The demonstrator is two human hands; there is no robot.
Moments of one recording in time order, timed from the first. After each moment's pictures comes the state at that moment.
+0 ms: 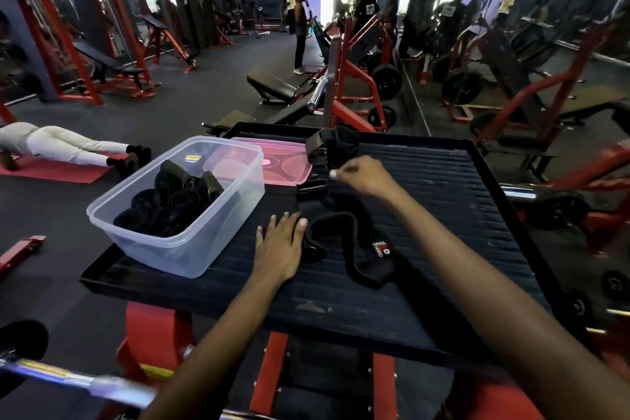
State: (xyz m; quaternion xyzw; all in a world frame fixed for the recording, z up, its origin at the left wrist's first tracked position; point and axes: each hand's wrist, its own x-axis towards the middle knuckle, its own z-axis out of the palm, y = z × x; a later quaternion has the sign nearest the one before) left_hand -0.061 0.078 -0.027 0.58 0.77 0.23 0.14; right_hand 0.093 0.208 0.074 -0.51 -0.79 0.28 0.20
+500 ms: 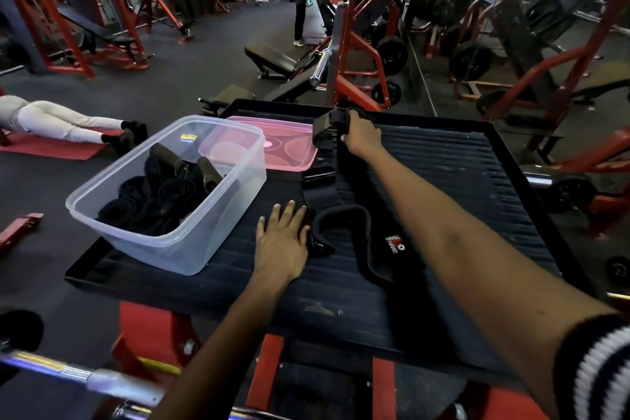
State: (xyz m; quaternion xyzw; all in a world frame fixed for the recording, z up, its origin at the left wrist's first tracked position) left_hand -0.066 0.084 -0.038 0.61 0.78 0.13 0.05; right_hand 0.037 0.317 0.044 -0.59 -0.77 0.13 0.19
